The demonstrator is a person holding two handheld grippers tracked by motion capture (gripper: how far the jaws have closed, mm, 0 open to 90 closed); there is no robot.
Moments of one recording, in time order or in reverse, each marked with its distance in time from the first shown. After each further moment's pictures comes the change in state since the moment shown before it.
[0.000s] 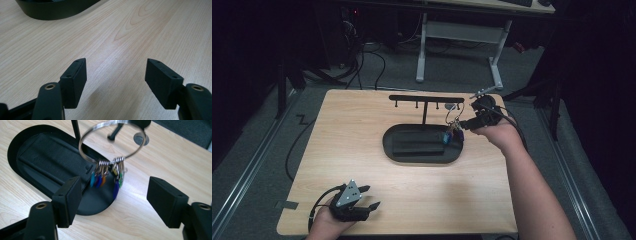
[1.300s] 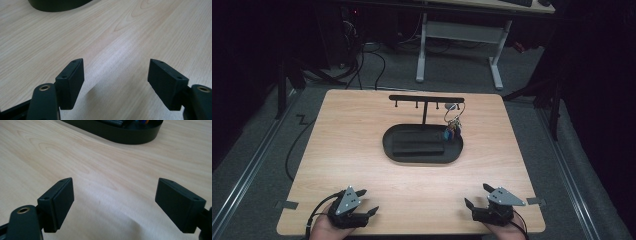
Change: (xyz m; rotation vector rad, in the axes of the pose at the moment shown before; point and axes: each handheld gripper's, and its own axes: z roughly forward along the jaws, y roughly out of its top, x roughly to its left) left arm -0.016 -0.013 -0.008 0.013 0.070 -0.009; right arm 0.075 -0.261 0.028 -0.394 0.048 -0.012
